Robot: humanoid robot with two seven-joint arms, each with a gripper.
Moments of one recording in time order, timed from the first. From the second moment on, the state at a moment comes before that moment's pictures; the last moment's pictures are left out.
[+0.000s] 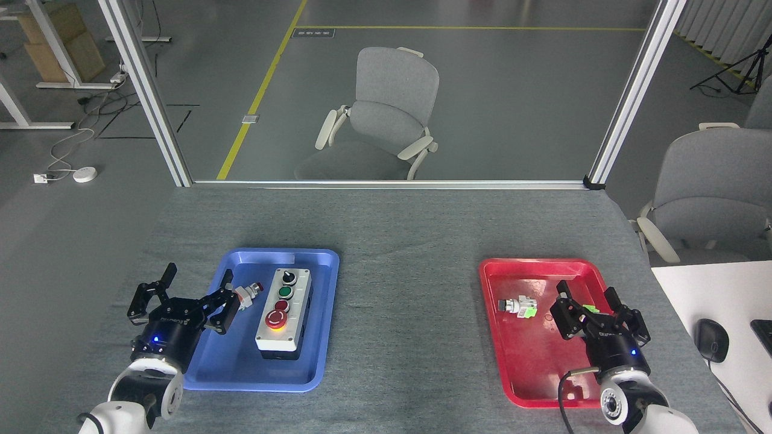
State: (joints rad) left arm -0.22 0.28 -0.07 -1.35 -1.31 -0.05 0.14; right arm -0.26 -0.18 -0.07 -1.08 1.13 -0.22 -0.17
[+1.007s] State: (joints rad) left arm -0.20 0.26 -0.07 -1.33 -1.31 -0.10 0.20; right arm -0.26 -0.18 -0.07 -1.08 1.13 -0.22 -0.17
